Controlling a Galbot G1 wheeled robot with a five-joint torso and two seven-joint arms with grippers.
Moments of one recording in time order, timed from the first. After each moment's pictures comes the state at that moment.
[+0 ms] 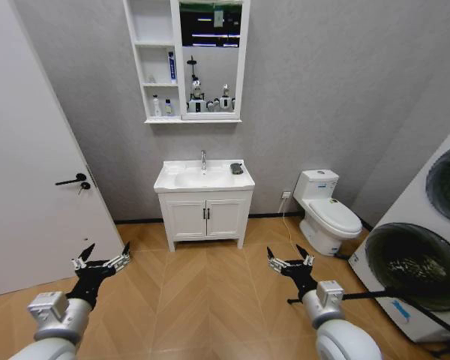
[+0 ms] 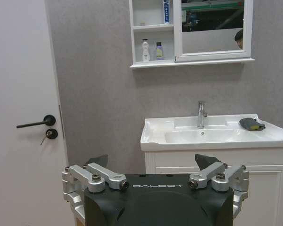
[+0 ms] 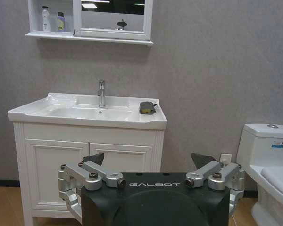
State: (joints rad) left arm 1.83 -1.18 -0.91 -2.50 -0.51 0.33 -0.19; right arm -1.65 1.21 0.52 2.40 0.28 -0.40 0.22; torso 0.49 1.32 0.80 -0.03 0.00
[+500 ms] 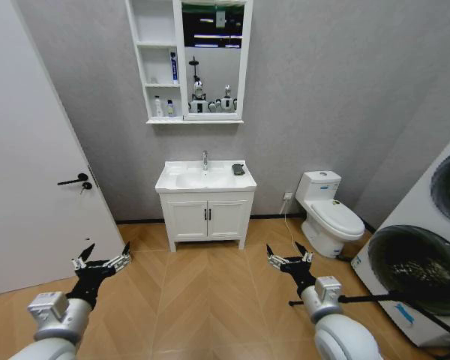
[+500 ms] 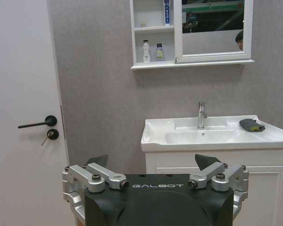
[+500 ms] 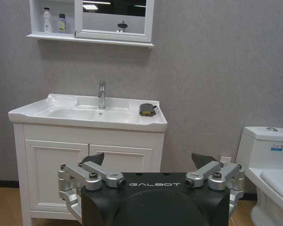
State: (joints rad) left arm 1.83 -1.18 -0.91 -2.50 -0.51 0.33 -0.19; right arm -1.63 1.21 0.52 2.39 0.28 -0.42 0.22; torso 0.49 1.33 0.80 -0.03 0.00
